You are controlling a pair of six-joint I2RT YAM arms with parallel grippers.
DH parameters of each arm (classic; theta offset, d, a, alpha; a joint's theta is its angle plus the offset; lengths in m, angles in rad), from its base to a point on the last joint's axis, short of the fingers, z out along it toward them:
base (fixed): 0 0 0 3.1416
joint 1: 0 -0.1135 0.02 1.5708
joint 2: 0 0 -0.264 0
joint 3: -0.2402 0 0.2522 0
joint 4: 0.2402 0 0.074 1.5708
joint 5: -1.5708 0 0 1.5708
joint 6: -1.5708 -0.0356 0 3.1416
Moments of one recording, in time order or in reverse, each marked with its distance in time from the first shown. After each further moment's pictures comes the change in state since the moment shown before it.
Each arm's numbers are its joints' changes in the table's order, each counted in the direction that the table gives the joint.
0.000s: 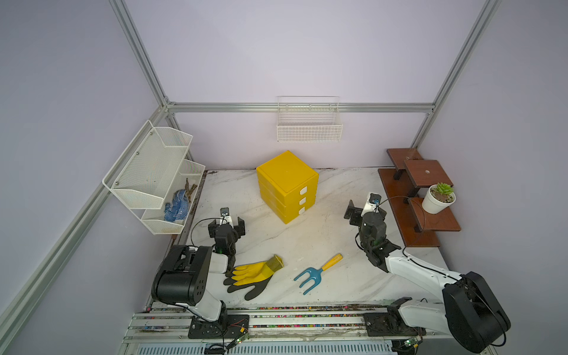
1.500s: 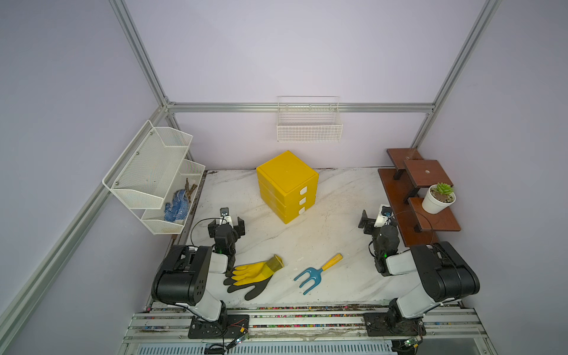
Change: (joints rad) left arm -0.004 0.000 0.000 0.000 -0.004 0.000; right arm 0.263 0.348 0.160 -0.585 0.327 0.069
